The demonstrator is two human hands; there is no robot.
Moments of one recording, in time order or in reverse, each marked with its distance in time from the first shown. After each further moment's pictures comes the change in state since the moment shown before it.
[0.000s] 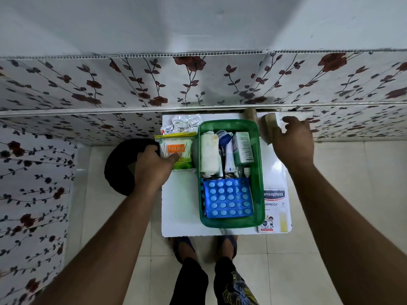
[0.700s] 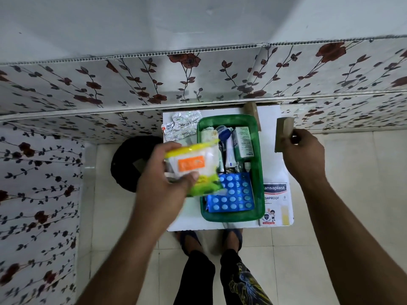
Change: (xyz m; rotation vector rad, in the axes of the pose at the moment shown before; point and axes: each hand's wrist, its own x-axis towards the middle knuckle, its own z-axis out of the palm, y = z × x) left_hand -0.123 0.045 -0.047 -0.360 -0.153 0.213; right_hand -0.034 0.018 -0.023 0.182 -0.065 0.087
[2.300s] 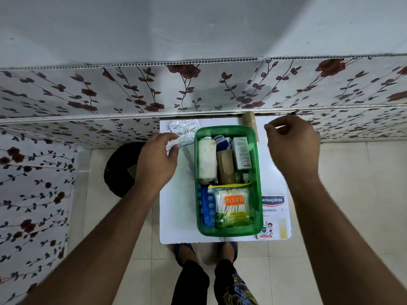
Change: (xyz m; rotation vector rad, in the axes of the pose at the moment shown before) left_hand 0.120 -0.055 0.010 0.496 0.137 0.337; right_hand -0.004 -0.062 -0.003 0.006 0.064 -0.116
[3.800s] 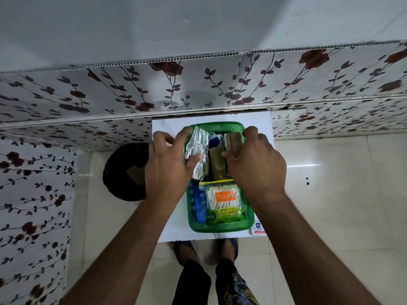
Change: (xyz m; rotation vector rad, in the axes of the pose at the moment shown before) left_hand -0.037 0.059 0.009 0.329 0.022 0.072; right_hand -0.047 -0.007 0.011 -0.370 -0.188 -0.202
